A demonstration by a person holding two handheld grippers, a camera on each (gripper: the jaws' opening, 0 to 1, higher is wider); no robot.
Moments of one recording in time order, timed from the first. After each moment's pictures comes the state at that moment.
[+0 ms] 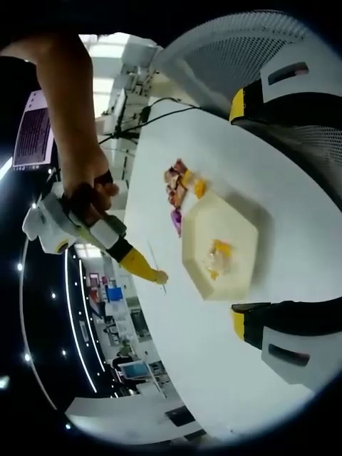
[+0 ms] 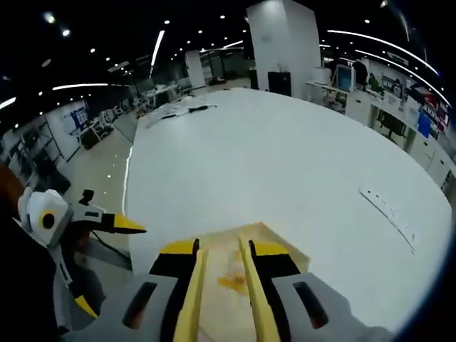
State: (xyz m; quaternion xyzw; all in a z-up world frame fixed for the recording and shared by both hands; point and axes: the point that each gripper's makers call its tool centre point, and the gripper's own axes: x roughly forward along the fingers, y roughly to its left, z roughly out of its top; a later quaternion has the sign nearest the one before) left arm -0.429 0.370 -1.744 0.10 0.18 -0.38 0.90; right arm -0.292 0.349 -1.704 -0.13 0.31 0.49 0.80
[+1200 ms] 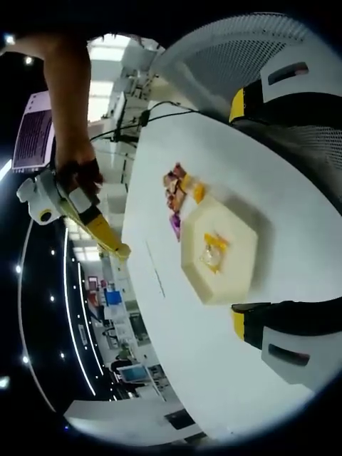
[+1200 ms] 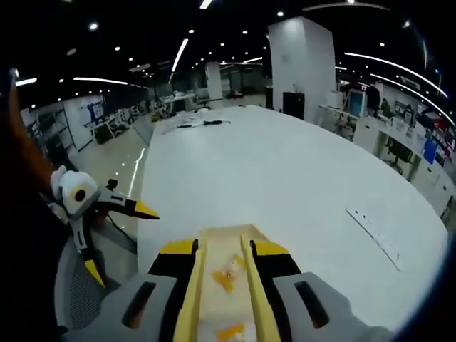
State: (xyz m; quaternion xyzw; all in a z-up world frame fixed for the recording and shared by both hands) left arm -0.432 0.367 -1.745 0.10 0.18 -0.39 0.90; right arm -0.305 0.291 -1.663 -0.14 0.25 0.53 0.79
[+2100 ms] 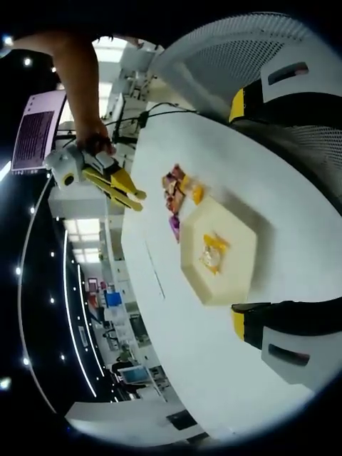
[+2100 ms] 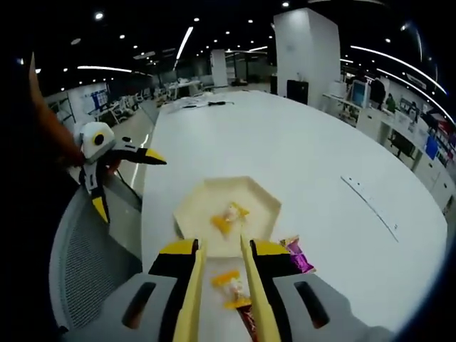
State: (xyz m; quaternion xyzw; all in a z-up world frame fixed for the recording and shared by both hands) left arm -0.434 0.365 -1.746 0.11 0.18 -0.40 0.89; right arm -0.343 0.207 -1.707 -0.17 0.28 0.54 0.77
